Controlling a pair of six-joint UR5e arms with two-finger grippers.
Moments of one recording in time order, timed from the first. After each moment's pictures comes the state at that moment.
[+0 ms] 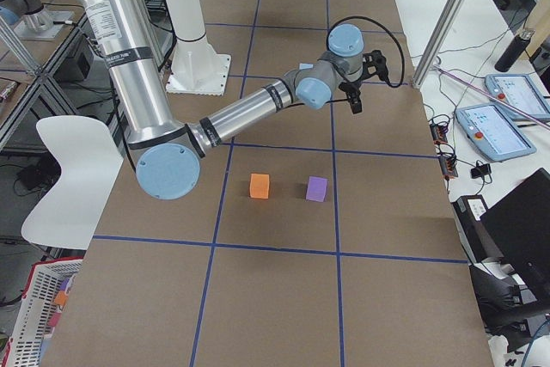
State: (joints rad) left arm -1.56 -1.61 -1.71 -1.46 -2.26 0.21; right arm 1.15 -1.20 1.82 -1.31 2.32 0.71
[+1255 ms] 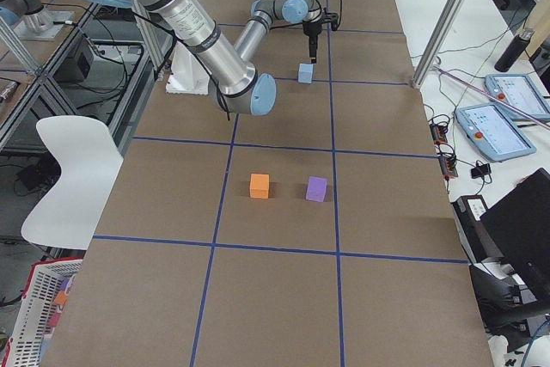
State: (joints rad) left arm -1.63 -1.56 -1.68 -1.47 -2.39 0.31; right arm 0.56 -0.62 1.47 -1.74 1.77 1.20
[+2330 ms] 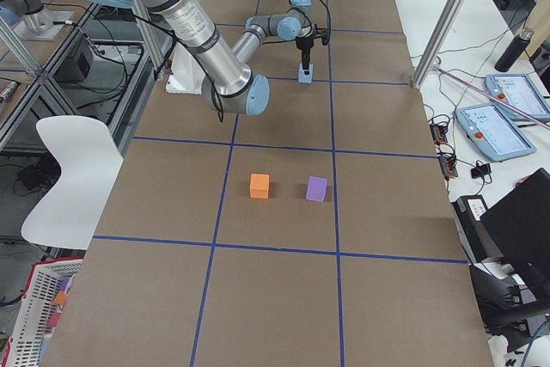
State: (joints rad) left arm -1.63 -1.56 -1.68 -1.47 -2.39 0.31; right arm 0.48 -0.64 1.36 -1.57 1.71 1.26
